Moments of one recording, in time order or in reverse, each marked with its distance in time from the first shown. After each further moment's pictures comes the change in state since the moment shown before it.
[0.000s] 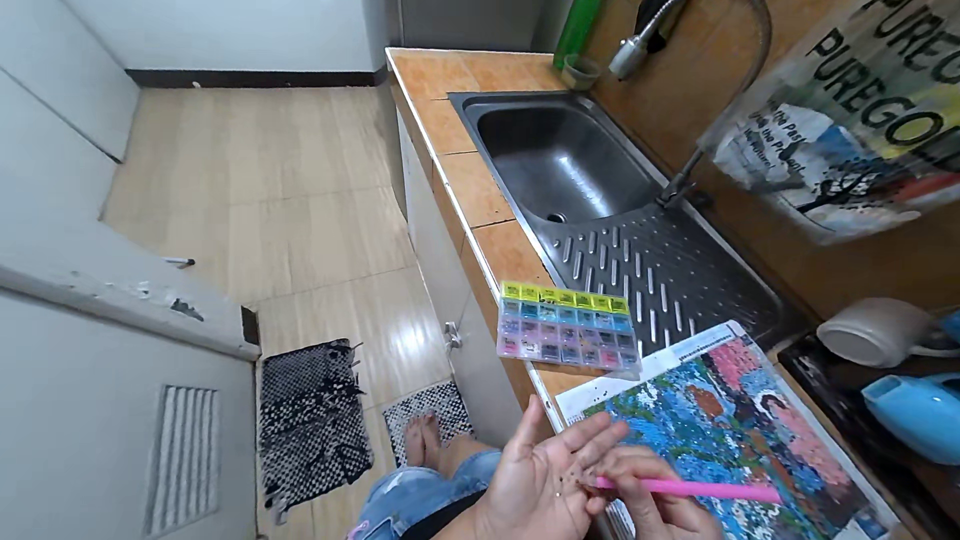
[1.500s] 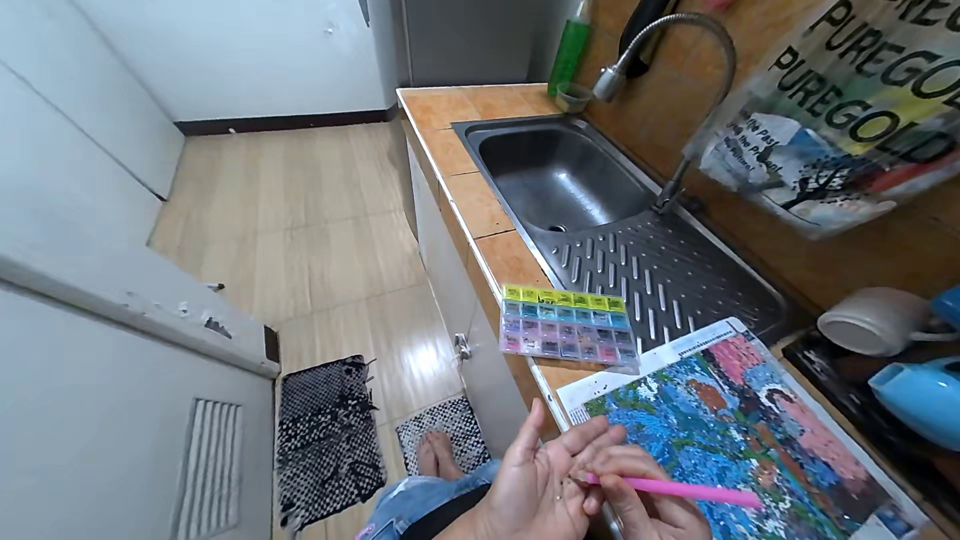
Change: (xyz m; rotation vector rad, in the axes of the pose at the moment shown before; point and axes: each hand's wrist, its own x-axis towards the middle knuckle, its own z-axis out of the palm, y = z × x) left_hand -0.014 -0.012 0.004 0.082 -0.004 0.010; right_hand -0.015 0.003 0.002 0.025 -0.026 -0.131
